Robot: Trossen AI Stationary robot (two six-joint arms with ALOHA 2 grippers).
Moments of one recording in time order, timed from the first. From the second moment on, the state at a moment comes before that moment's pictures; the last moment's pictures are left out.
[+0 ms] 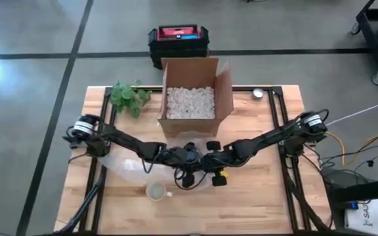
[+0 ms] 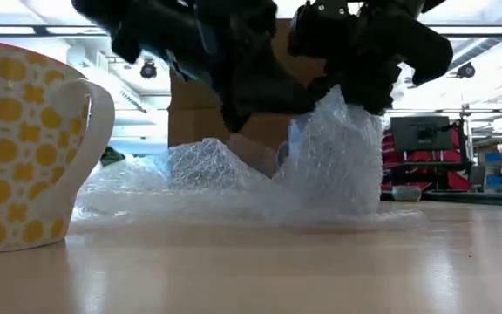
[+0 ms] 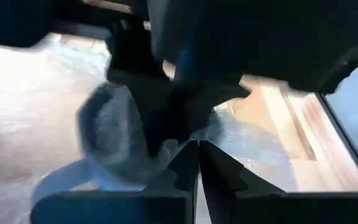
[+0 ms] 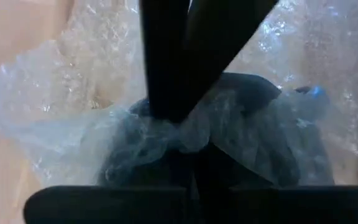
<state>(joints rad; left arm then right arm) -0.21 1.83 1.01 0.39 -0.07 -0.29 0.25 1.80 1.15 -0.49 0.09 0.08</state>
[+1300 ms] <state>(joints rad) -0.21 1.76 1.01 0.33 -0.12 -0.29 0.24 1.83 1.16 -0.54 0.12 0.09</state>
